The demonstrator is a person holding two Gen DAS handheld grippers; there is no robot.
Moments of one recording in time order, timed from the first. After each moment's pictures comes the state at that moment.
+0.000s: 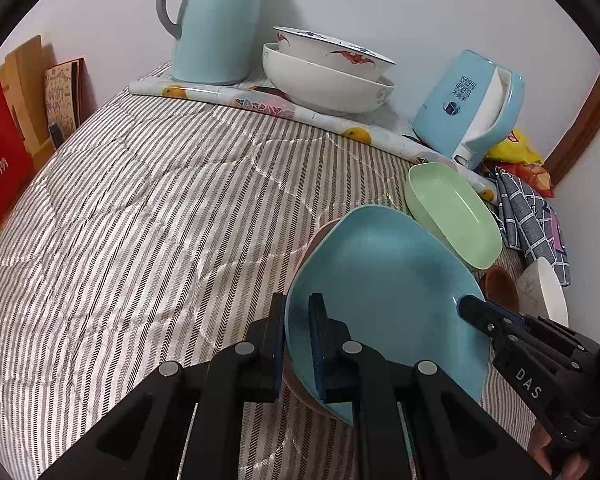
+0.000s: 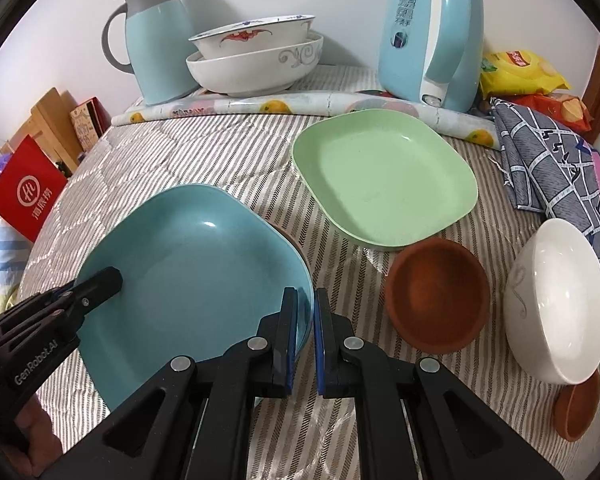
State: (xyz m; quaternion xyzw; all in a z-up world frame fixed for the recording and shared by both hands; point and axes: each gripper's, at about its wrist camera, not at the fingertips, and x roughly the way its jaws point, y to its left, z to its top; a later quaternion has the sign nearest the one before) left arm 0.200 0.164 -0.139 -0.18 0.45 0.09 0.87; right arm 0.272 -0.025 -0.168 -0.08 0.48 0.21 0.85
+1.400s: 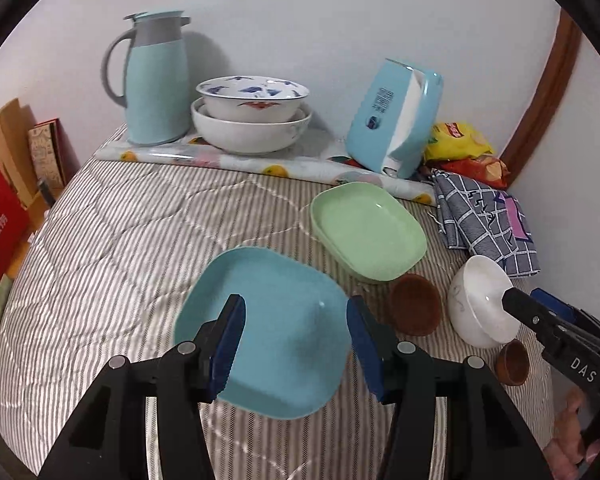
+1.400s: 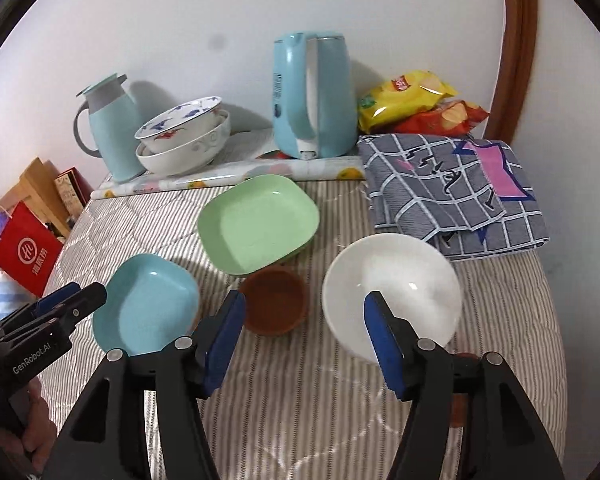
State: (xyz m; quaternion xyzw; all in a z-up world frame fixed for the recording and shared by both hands) left arm 0.207 0.081 -0.064 -0.12 0.43 0.07 0.89; right arm 0.265 -0.155 -0.086 -0.02 0.43 0.15 0.89
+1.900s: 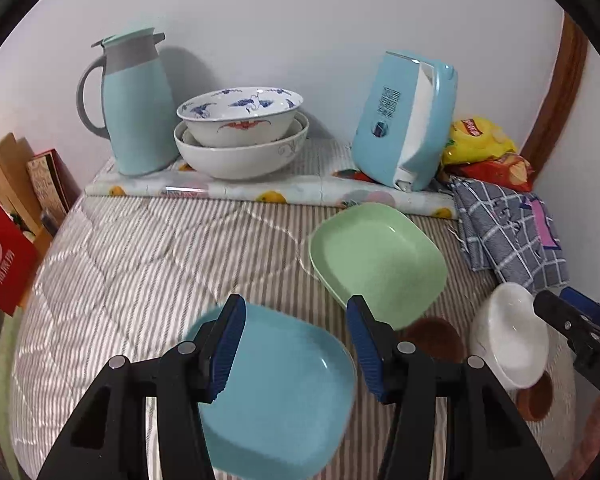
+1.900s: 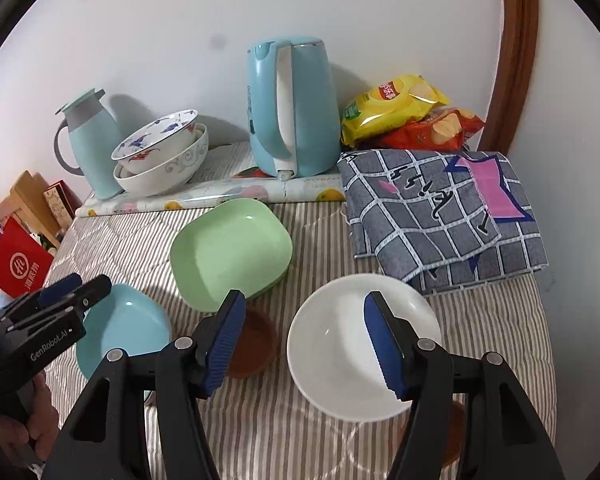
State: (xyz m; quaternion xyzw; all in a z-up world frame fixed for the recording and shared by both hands) left arm 0.266 0.070 -0.067 -0.07 0.43 0.10 0.89; right arm 0.311 -0.166 -0.085 -0.01 0.43 0.15 0.89
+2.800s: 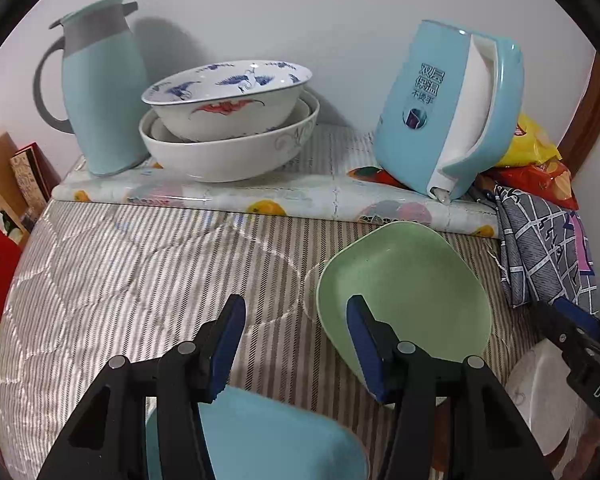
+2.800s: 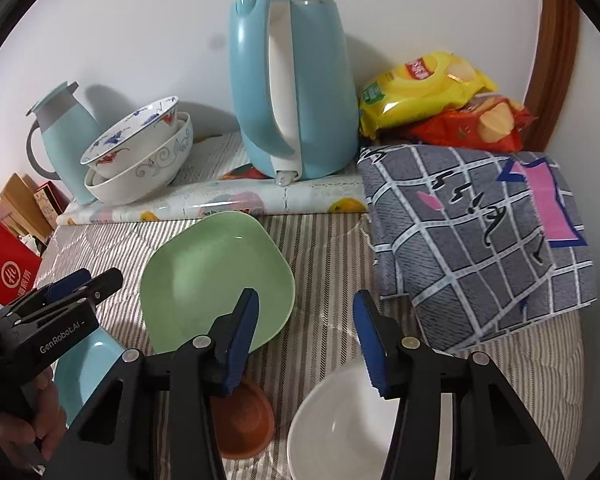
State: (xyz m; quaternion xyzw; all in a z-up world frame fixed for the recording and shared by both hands) left arm 0.348 0.083 -0.112 -0.08 0.47 0.11 0.87; right arm 0.390 -0.137 -0.126 -0.01 0.46 0.16 0.87
